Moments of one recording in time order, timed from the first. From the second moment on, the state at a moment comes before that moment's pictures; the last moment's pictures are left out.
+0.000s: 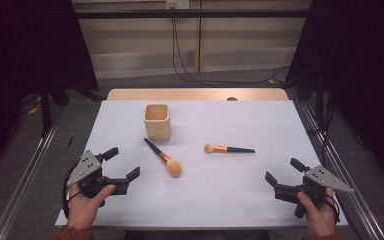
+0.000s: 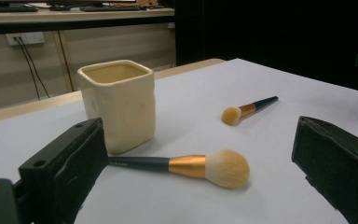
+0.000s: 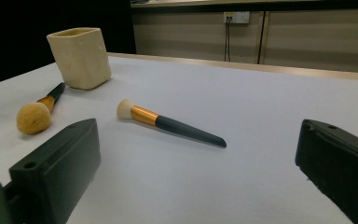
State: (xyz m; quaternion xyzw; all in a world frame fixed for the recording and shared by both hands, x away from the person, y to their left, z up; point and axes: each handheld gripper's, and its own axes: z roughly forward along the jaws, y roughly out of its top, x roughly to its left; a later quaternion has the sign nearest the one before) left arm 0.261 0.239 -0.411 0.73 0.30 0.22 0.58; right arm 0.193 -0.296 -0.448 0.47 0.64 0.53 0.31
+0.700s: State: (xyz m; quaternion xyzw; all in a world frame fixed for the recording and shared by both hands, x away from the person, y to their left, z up) left arm 0.299 0.211 -0.403 0.71 0.29 0.21 0.60; right arm 0.194 -0.296 -0.448 0.47 0.64 0.53 0.30
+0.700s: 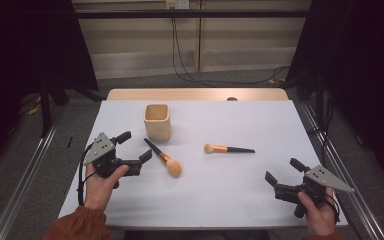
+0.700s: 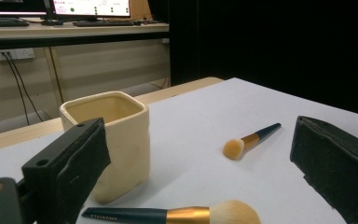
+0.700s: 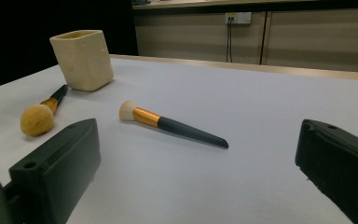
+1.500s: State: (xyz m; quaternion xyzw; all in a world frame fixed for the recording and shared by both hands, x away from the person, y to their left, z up) left arm 0.336 0.168 -0.397 0.77 0.25 0.19 0.56; right arm 0.194 -0.298 -0.448 0.47 0.63 0.53 0.30
